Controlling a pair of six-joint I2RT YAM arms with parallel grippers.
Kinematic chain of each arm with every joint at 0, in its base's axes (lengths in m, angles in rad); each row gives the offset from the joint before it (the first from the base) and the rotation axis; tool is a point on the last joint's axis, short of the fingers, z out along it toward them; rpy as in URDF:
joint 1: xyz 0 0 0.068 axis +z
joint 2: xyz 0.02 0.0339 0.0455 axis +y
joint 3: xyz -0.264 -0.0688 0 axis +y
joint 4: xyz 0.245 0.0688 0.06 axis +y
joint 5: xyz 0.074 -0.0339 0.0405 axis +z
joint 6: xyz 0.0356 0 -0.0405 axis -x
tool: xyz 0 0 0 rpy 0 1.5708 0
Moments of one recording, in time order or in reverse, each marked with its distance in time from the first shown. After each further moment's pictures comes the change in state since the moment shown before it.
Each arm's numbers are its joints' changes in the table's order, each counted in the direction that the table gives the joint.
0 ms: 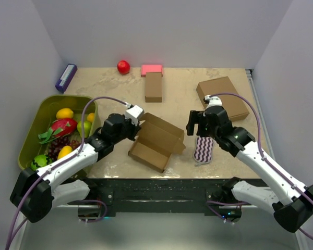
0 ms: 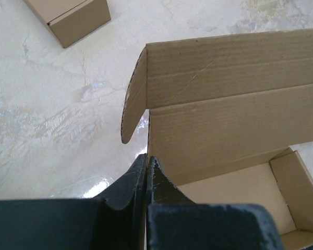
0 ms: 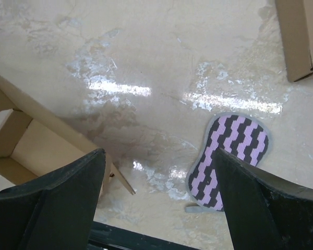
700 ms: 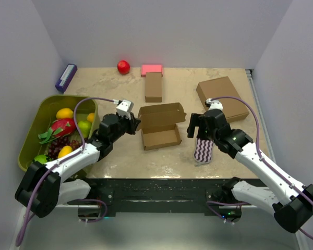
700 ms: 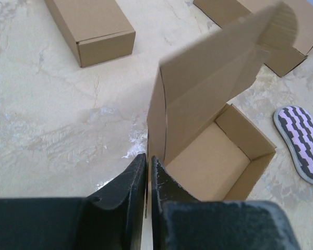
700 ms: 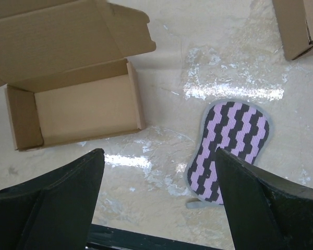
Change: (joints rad) left arm 0.097 0.068 0.107 -0.349 -0.013 0.215; right arm 0.000 -0.018 0.062 -0.005 -0.037 -0.077
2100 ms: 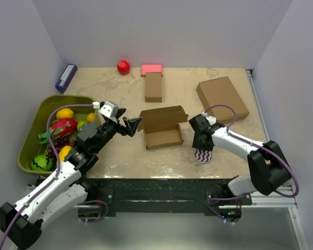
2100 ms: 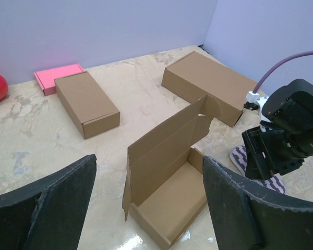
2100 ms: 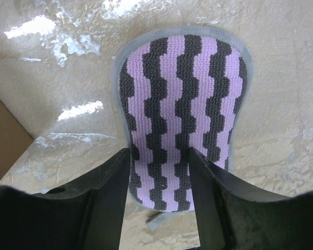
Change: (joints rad) left arm -0.063 -0.423 -0.052 0.172 0.025 -0.056; right arm -0.068 0.435 0.100 0.020 -0.086 -0.191
